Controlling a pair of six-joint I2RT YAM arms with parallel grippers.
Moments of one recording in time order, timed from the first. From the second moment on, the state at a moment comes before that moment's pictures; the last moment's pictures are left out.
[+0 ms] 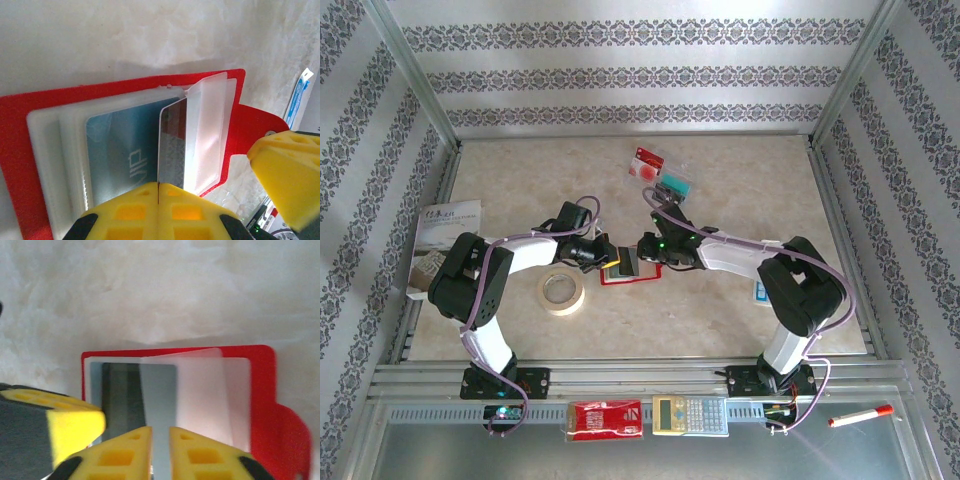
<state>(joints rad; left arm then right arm) -0.38 1.76 0.89 -0.13 0.61 -0.77 0.66 1.73 0.98 -0.16 -0.20 0.78</state>
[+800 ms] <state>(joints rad) -0.38 1.79 0.88 -0.06 0.66 -0.81 0.68 1.86 1.03 -0.18 -0.23 0.78</state>
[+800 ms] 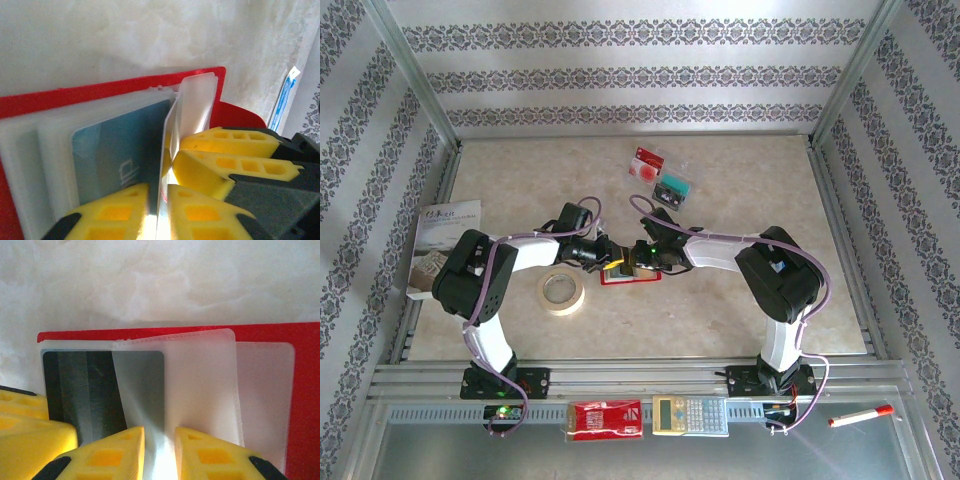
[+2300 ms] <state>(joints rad) -0.36 1.27 0.84 0.37 0.57 -1.14 0.51 1.36 0.83 0.47 -0.56 1.18</state>
